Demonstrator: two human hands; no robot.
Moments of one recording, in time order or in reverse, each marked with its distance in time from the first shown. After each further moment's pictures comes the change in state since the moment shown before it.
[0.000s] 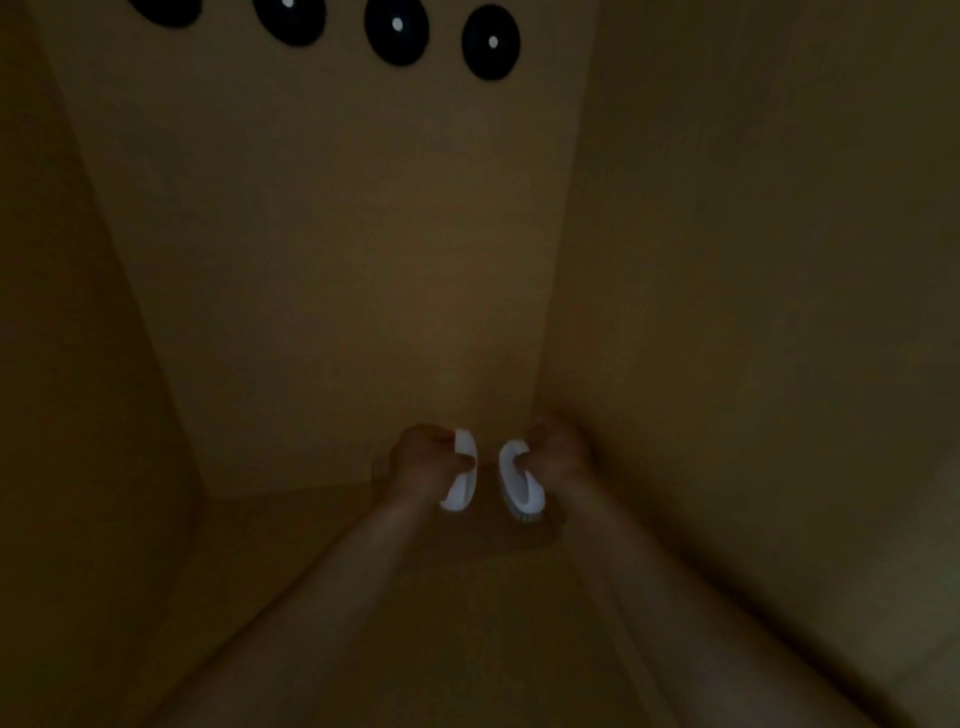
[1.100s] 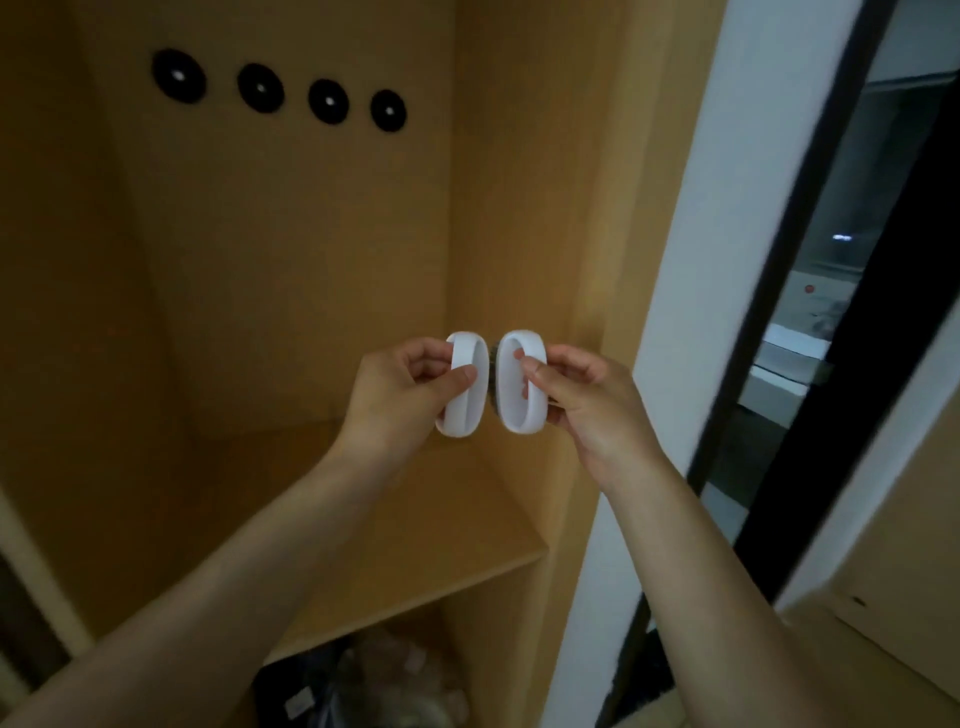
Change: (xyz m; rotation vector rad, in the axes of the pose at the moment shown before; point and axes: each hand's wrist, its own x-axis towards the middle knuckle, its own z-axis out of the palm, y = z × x) left_hand -0.334 0.070 -0.036 -0.153 -0.145 0.475; right_hand -0.369 -0.002 -0.129 0.730 0.238 -0.321
